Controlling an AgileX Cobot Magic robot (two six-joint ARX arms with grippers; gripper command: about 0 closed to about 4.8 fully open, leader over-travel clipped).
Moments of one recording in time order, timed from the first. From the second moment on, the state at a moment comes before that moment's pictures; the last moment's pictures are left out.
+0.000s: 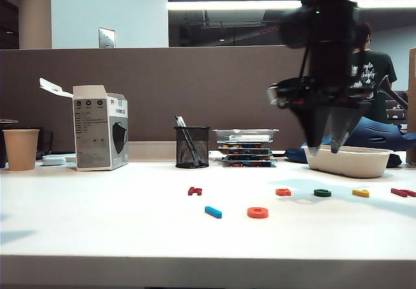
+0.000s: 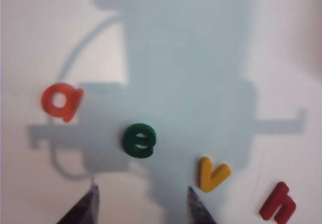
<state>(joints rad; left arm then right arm) -0.54 1.00 1.53 -1.15 0.29 -0.51 0.32 1.95 1.64 -1.06 0.01 -0.14</state>
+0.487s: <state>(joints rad) -0.54 1.00 1.53 -1.15 0.27 -0.51 0.13 1.95 1.56 -1.01 -0.24 -0.37</state>
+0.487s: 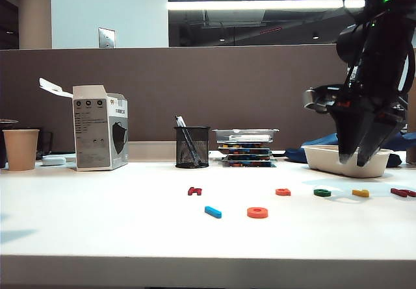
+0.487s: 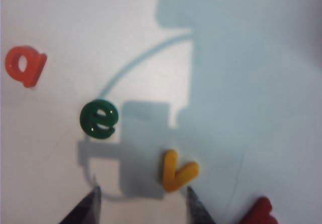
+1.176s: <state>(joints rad) -0.54 1.00 1.53 -1.15 0.26 -0.51 0.13 2.02 1.54 -0.96 -0.24 -0.39</state>
